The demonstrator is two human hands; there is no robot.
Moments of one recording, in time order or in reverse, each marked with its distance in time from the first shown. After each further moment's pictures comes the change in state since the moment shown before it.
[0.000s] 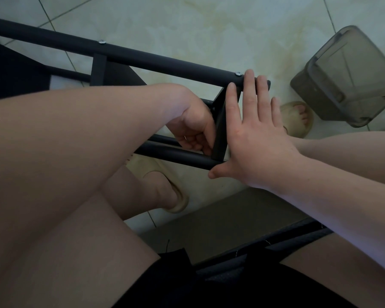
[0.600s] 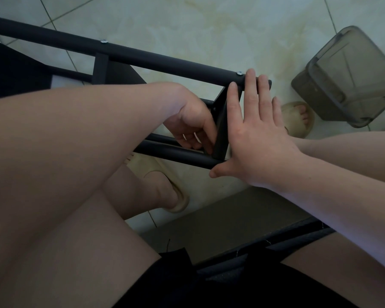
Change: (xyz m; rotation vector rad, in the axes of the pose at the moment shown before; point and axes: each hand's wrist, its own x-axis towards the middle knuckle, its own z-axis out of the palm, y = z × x) left_hand -0.005 -0.002 -0.003 -0.017 -0.007 0.022; right_hand 0.000 0.000 -0.001 -0.003 -0.002 0.002
